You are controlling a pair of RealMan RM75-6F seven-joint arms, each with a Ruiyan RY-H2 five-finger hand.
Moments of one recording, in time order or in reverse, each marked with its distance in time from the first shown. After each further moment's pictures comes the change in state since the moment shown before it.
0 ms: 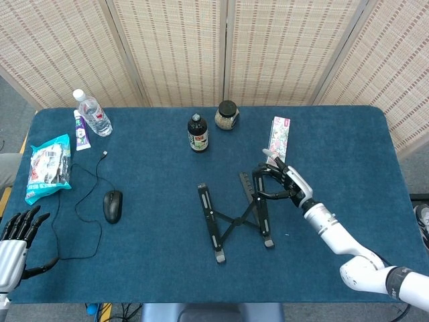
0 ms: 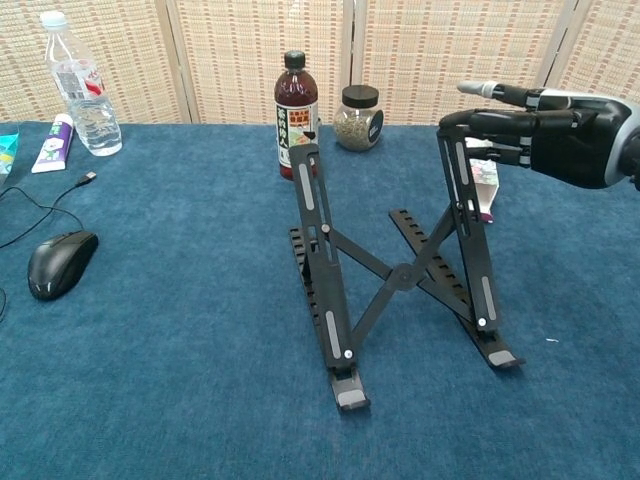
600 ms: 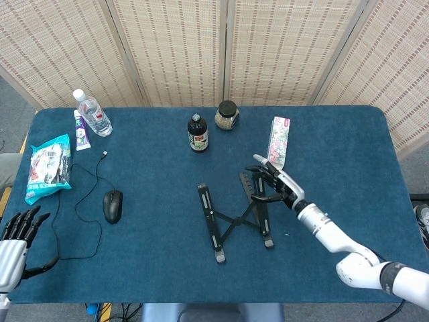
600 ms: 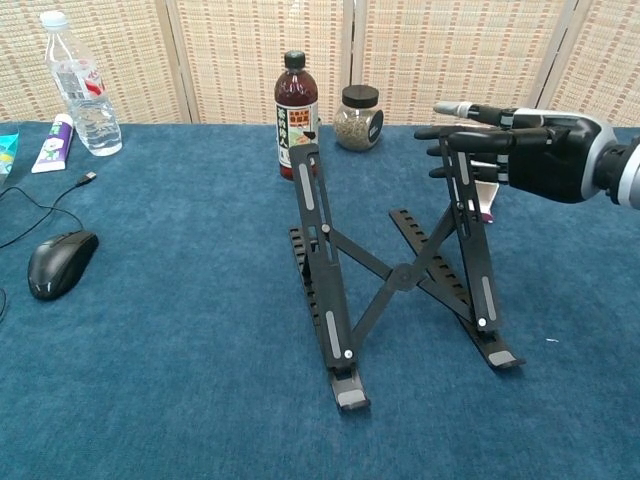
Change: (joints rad) left arm 0.003 0.001 0.000 -0.003 -0.001 0.005 0.005; right arm 0.043 -0.028 -0.029 0.042 -0.064 -0.045 0.097
